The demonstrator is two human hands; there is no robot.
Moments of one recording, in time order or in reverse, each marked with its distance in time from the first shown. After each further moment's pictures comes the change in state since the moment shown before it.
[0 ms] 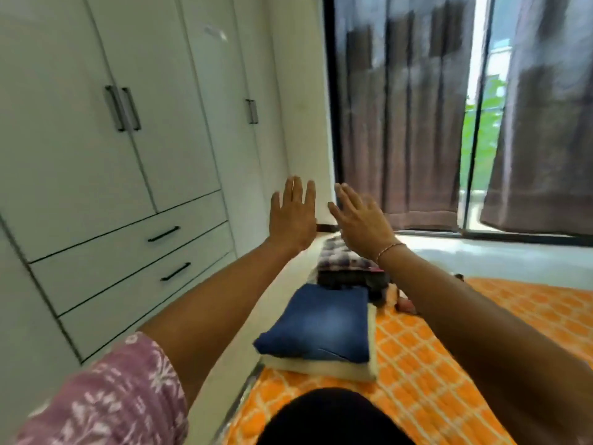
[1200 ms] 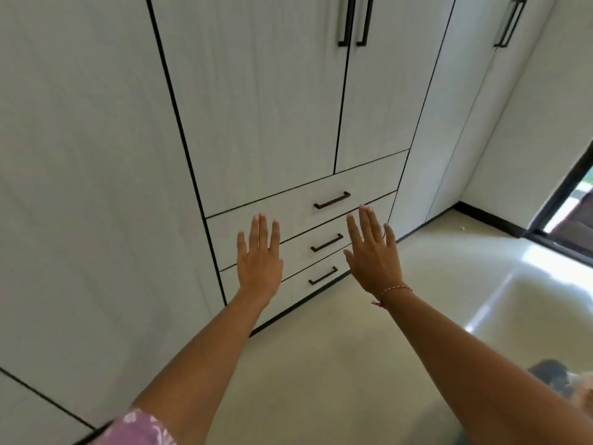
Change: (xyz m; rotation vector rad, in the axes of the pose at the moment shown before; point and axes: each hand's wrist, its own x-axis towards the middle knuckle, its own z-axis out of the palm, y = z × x) left_hand -0.008 -0.578 0.190 0.236 -0.370 -0.695; right_hand 0.411 -0.437 0.165 0.522 -0.112 -0.200
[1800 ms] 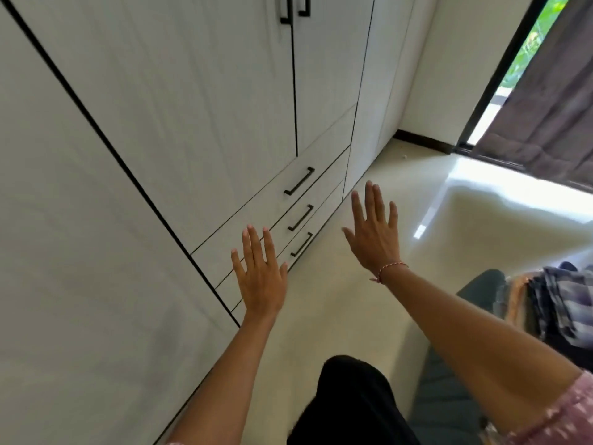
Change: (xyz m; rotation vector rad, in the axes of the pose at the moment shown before) left_hand 0.065 -0.050 -0.023 -0.198 0.181 0.212; right_hand 0.079 -0.016 -0.053 0.003 -0.221 0.402
